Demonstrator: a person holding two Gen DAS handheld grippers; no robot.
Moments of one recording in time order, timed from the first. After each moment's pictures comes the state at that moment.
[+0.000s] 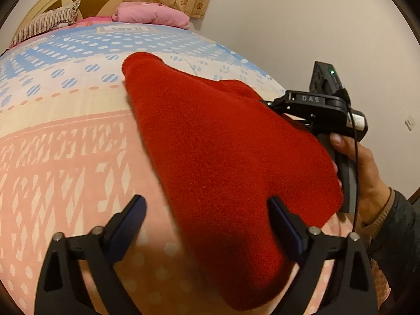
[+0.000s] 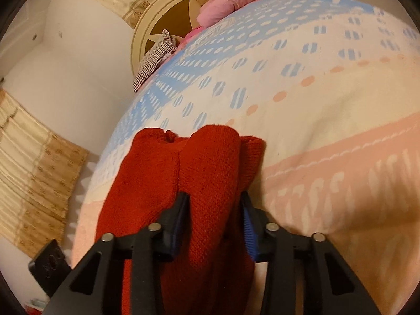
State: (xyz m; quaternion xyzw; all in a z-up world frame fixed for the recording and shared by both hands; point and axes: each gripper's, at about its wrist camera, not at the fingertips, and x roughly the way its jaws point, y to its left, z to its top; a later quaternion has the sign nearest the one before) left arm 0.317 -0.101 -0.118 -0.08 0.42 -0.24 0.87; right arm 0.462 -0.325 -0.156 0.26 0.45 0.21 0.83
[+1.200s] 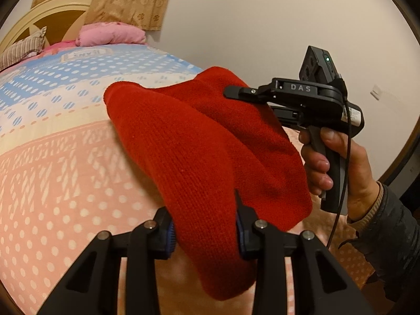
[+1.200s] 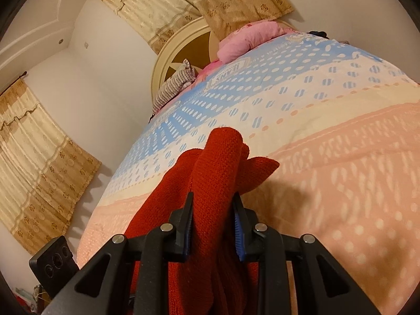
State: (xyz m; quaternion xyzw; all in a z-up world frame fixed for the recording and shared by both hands) left arm 0.229 -0.147 -0.065 -0.04 0.38 -0.32 0.87; right arm 0.323 -0.354 -0.070 0.25 0.35 0.21 0.88
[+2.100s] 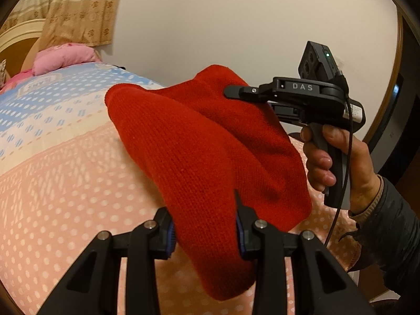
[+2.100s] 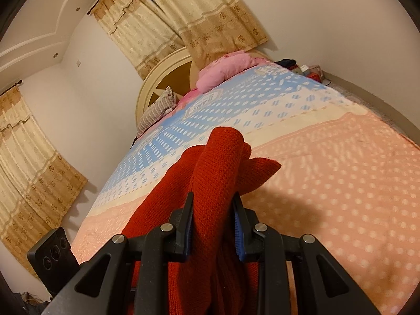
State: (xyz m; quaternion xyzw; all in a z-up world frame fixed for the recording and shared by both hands) left arm 0.189 -0.234 -0.039 0.01 0.34 -0.41 0.85; right arm 0.196 -0.457 -0.017 0.24 0.31 0.14 0.91
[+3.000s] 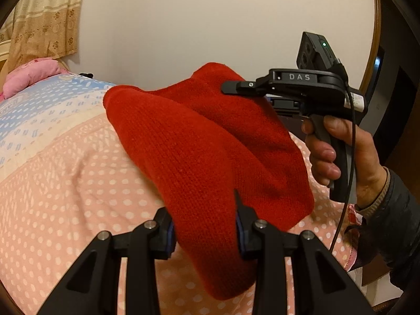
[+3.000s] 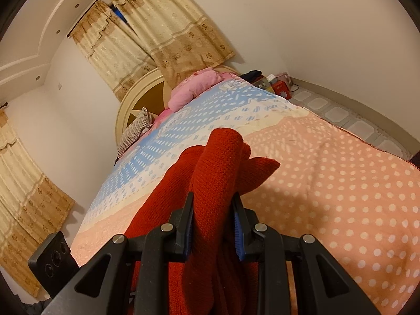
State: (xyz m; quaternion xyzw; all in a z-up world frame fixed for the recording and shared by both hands) left arm 0.182 -0.312 -0.046 0.06 0.34 -0.46 0.82; right arm 0.125 -0.553 -0.020 0.27 0.29 0.07 0.92
